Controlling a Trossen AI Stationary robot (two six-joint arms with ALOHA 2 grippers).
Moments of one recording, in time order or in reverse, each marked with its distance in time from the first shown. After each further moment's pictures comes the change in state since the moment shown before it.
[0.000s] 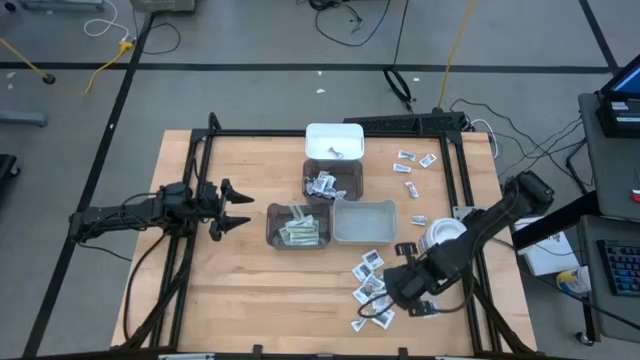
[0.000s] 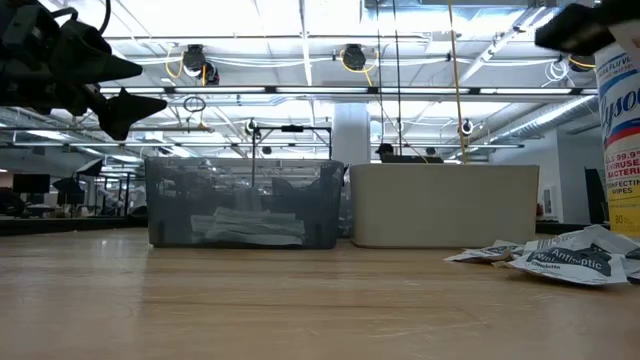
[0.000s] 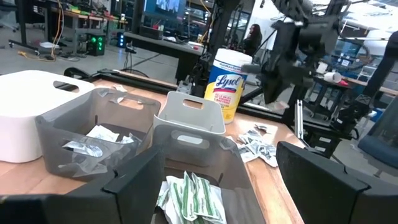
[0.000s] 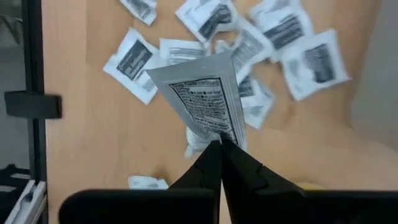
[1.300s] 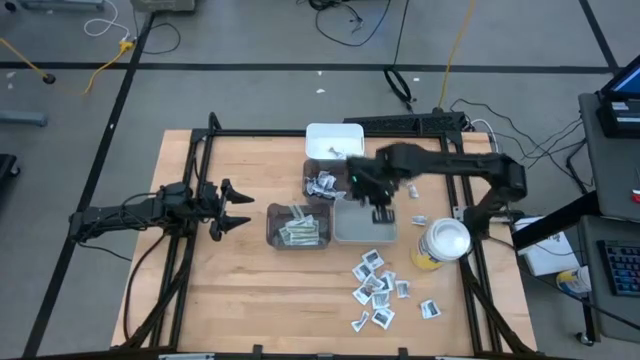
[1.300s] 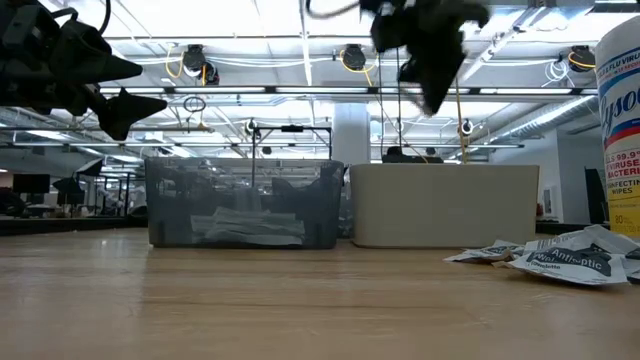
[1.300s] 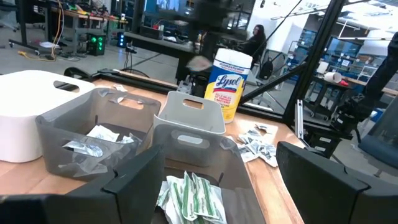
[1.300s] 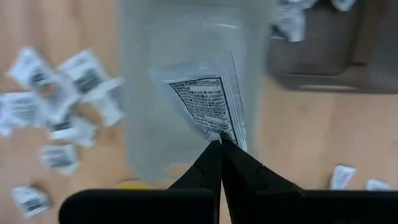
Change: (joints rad) left arm 0.000 0.000 0.000 0.000 0.000 0.000; right arm -0.772 0.121 0.382 -0.317 -0.060 -0.673
